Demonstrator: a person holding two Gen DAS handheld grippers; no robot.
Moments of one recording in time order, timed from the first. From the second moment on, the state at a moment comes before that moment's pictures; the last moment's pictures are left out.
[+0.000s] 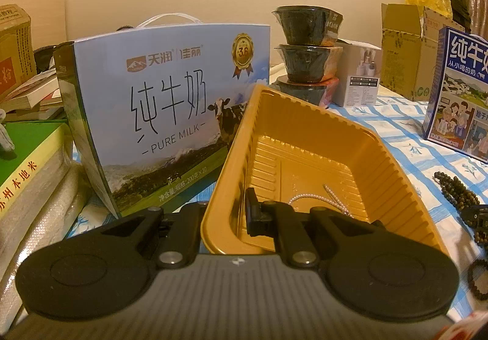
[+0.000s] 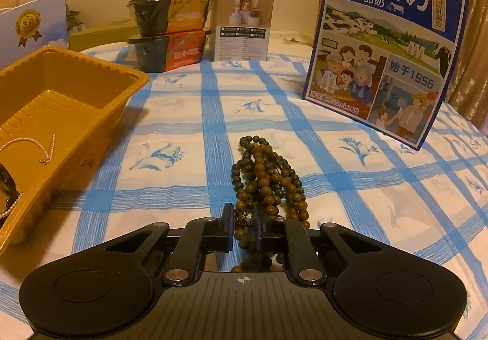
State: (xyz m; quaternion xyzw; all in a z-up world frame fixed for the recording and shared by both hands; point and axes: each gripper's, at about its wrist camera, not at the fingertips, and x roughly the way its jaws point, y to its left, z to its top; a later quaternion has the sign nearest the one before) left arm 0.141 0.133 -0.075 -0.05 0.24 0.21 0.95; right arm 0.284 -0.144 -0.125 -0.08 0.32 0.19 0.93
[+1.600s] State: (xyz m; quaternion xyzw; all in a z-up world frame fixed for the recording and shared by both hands) left arm 0.141 0.134 -0.072 -0.05 0.23 0.21 0.95; right arm 0.265 -0.040 -0.071 0.03 0.30 0.36 0.88
